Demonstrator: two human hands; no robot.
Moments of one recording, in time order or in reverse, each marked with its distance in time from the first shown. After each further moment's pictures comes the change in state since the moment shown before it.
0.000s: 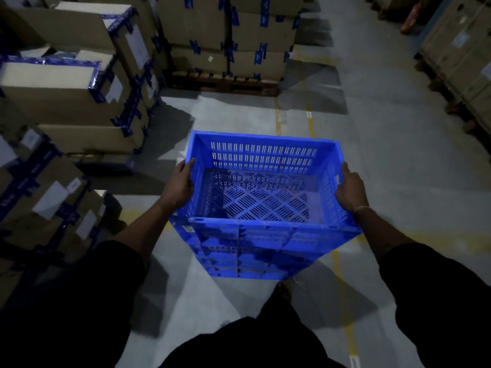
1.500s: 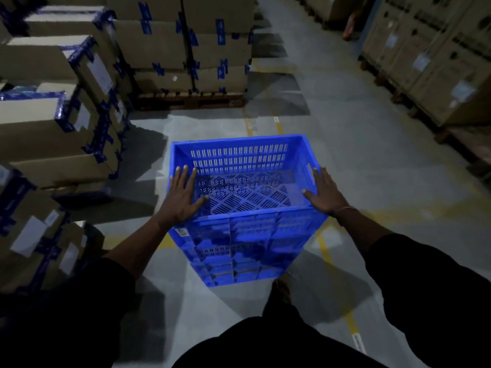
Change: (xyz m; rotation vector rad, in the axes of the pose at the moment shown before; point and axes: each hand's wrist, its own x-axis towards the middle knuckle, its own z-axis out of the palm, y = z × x) left_hand -0.030 0.025 0.009 0.165 -0.098 0.268; right_hand -0.088 0.005 -0.003 0.073 -0.162 0.024
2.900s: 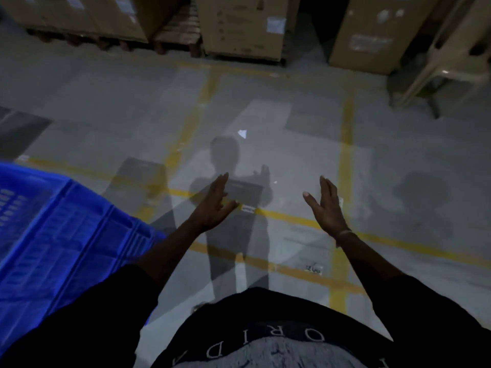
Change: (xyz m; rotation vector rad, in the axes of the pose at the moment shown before) left_hand -0.234 0.496 0.241 -0.415 -0.879 0.925; right_hand -0.684 0.195 0.110 0.604 0.889 1.009
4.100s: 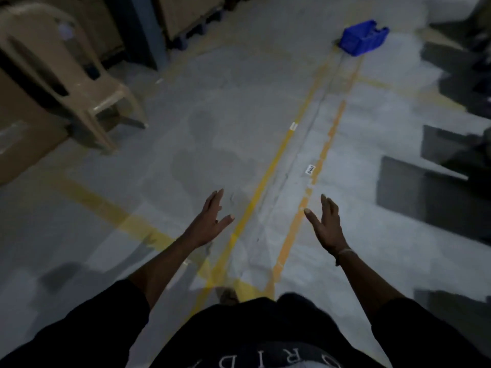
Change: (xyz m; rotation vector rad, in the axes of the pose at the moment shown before) left_hand 0.372 0.436 0.559 0.196 -1.087 0.727; right_hand -0.134 0.316 -0.389 0.245 1.101 0.850
